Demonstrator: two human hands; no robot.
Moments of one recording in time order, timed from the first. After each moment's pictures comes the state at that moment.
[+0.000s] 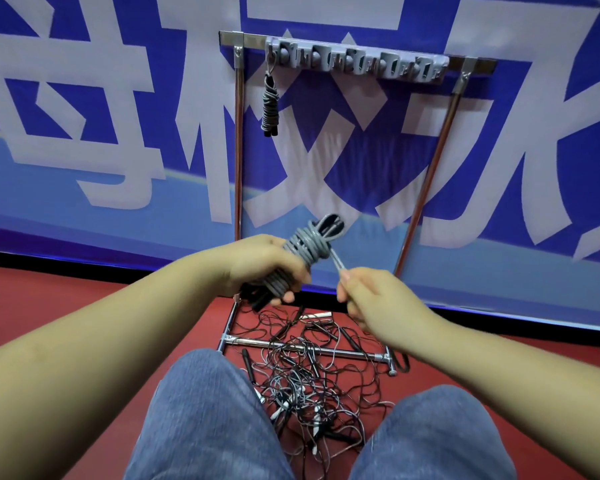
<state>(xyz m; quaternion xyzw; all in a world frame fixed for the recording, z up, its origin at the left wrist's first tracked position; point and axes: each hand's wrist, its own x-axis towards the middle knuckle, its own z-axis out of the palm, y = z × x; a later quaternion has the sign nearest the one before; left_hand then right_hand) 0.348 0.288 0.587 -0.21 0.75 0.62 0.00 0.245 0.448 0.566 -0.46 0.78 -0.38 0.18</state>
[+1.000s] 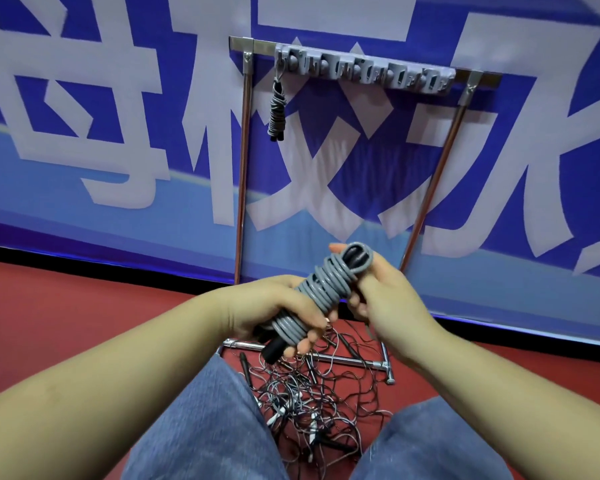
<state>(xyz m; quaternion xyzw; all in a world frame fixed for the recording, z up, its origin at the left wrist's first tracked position) 0.362 0.307 0.564 -0.03 0.65 0.75 0.12 0.257 0.439 0.573 -0.38 0.63 -0.61 0.29</state>
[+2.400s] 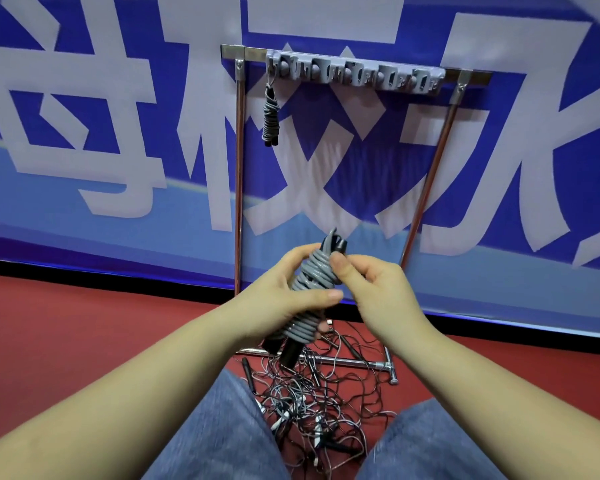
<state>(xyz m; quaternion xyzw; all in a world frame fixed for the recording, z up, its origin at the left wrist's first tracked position) 0.360 0.327 0.567 -0.10 0.65 0.75 -0.12 0.258 0.437 0.576 -0.43 0.69 -0.56 0.12</state>
